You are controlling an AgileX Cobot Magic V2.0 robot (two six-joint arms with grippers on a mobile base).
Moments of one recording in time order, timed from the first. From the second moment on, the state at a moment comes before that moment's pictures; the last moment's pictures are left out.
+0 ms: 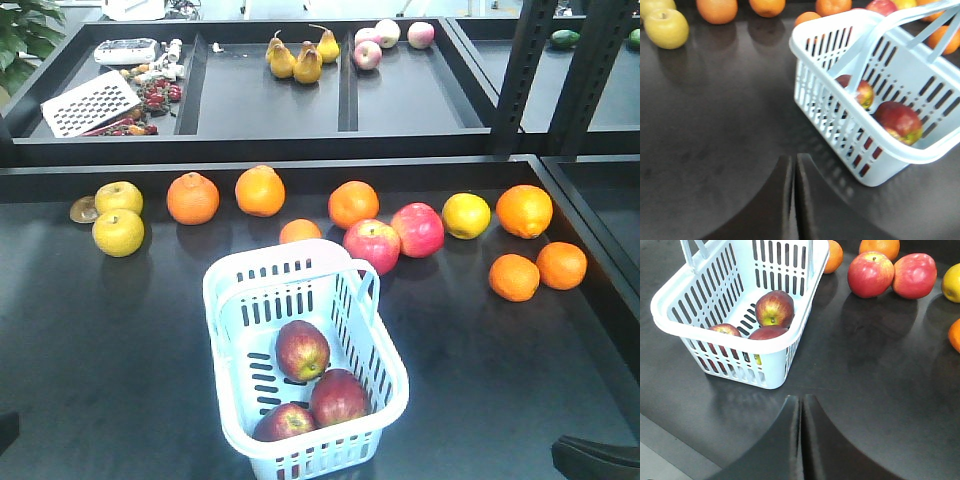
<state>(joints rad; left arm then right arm) -0.36 0.44 -0.30 0.00 0.51 -0.19 0.54 0.42 -0.31 -0.04 0.54 0.00</state>
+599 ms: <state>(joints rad) -0.29 0.16 0.02 0.09 0.08 -0.20 0.54 0.42 -0.31 -0.04 0.54 0.00</state>
